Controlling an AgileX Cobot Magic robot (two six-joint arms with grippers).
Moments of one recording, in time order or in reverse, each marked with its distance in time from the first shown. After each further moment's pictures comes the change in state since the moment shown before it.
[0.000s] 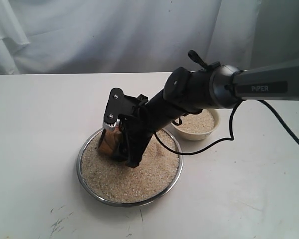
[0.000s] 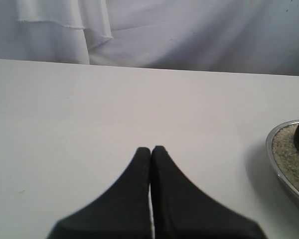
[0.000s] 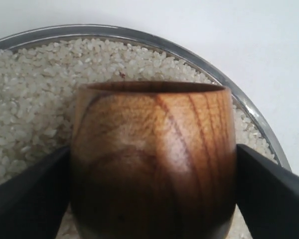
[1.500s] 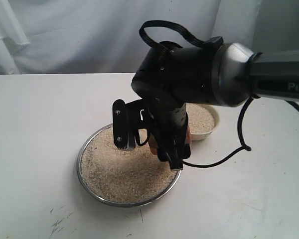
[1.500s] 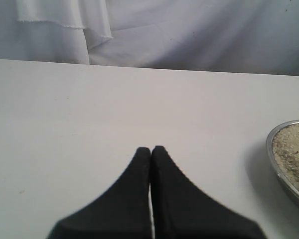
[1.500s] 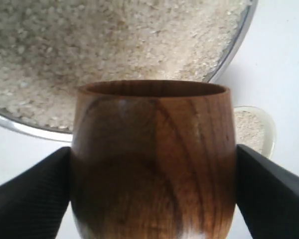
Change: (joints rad) left arm 0.000 0.000 0.000 0.000 0.000 0.000; right arm 0.214 -0.221 0.002 -1.249 0.480 0.920
